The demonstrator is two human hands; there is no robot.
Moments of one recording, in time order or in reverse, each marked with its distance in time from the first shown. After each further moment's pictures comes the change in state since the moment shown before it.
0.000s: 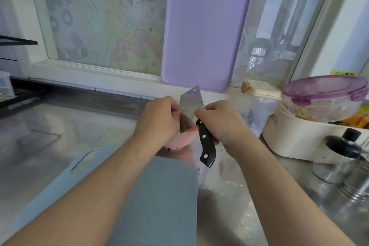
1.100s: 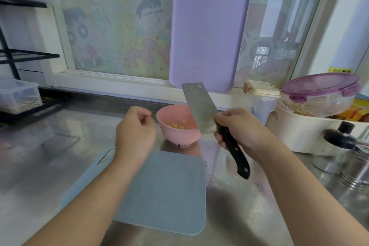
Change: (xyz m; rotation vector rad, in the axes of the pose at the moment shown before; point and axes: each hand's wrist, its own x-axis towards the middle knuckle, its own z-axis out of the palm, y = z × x) left_hand -0.055 -0.031 -0.047 -0.285 0.314 -0.264; right_hand -0.034 0.004 -0.031 0.152 -0.166 0.088
